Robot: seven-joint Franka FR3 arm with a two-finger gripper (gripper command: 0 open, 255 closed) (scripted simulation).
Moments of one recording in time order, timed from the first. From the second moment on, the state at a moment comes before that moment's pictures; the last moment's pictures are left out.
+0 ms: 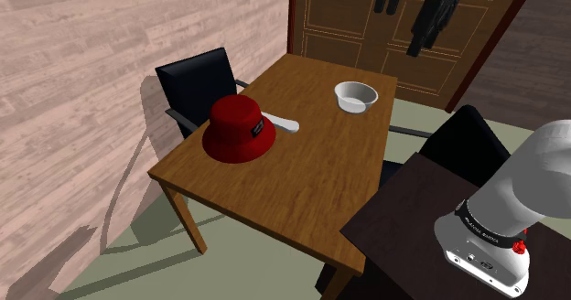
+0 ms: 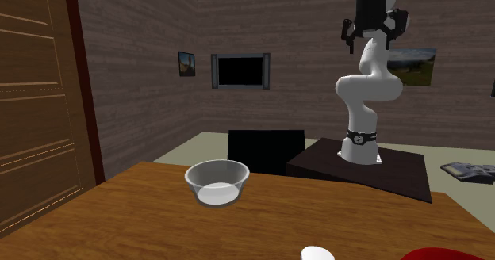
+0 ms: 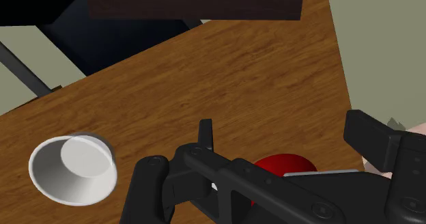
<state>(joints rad) -0.01 -0.76 0.04 -2.28 0.10 1.54 -0.04</state>
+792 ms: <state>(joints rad) -0.03 -0.58 -0.06 -2.39 -0.01 1.80 -0.25</state>
